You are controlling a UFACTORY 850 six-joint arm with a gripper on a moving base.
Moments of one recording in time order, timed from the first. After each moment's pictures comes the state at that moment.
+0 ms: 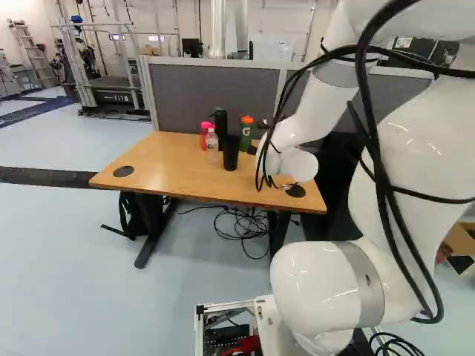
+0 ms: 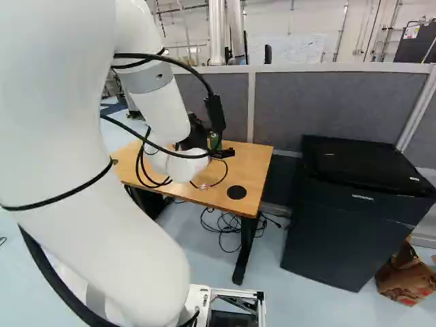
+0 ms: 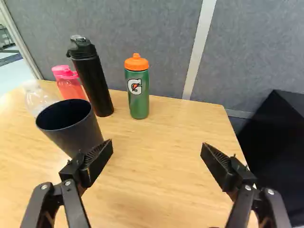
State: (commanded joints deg) arm -6.3 -2.9 -22.8 -3.1 50.0 0.0
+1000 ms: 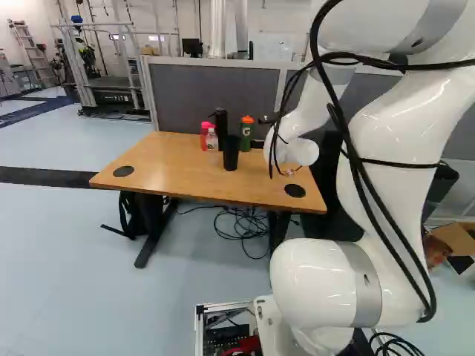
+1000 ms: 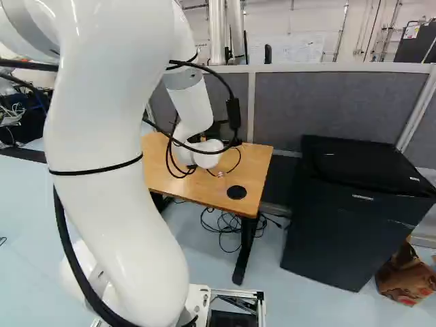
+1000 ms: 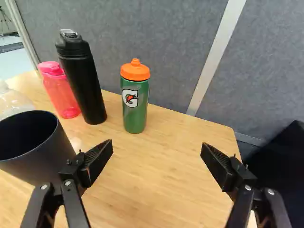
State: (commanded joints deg) arm -11.8 -14.9 -36.2 -17.4 50.0 0.0
